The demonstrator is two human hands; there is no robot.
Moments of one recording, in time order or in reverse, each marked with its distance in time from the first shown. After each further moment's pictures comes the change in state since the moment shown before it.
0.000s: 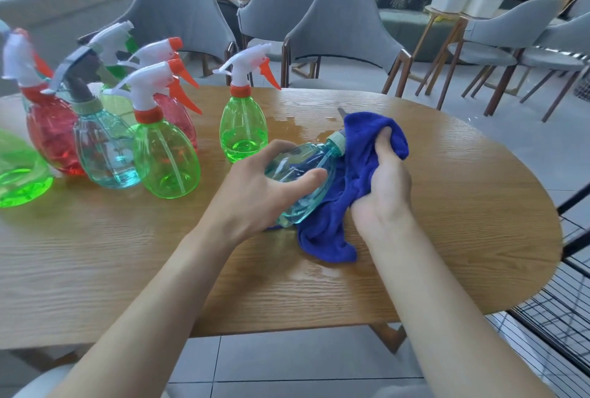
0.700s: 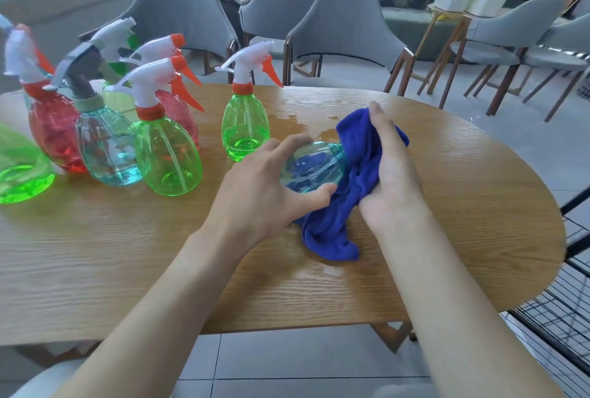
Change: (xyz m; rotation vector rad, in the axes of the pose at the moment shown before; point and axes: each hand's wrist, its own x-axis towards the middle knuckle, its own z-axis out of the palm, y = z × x) left_hand 0.001 -0.008 0.010 0.390 0.144 0.274; right_hand 0.002 -0.014 -0.001 -0.083 -0.176 0.046
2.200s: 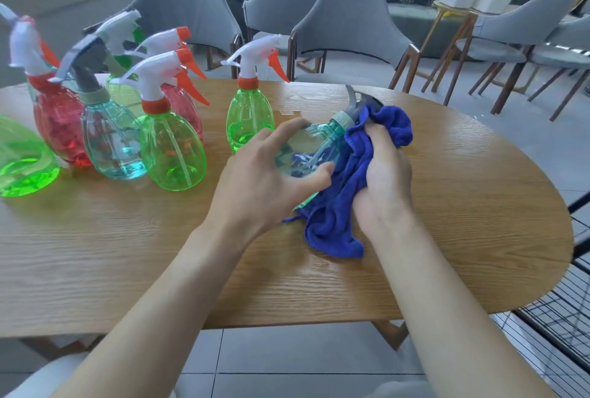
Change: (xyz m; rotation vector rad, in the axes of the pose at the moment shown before) left_hand 0.000 0.006 -0.008 -0.128 0.067 -0.109; right_hand -0.005 0.016 0.013 0.042 0.011 -0.130
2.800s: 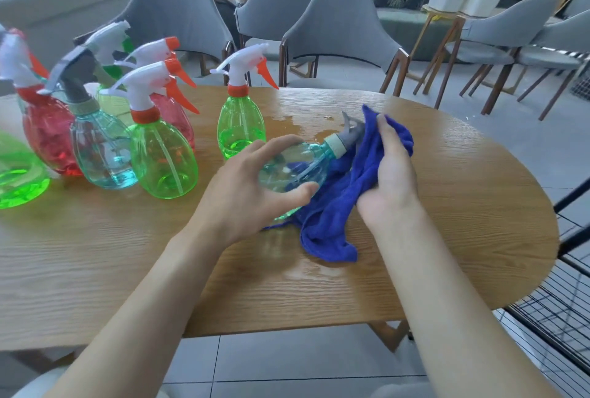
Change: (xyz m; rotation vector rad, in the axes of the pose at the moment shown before) left_hand 0.004 -0.020 -0.004 -0.049 -0.138 0.072; right_hand 0.012 -0.015 -0.012 0.067 0.052 0.114
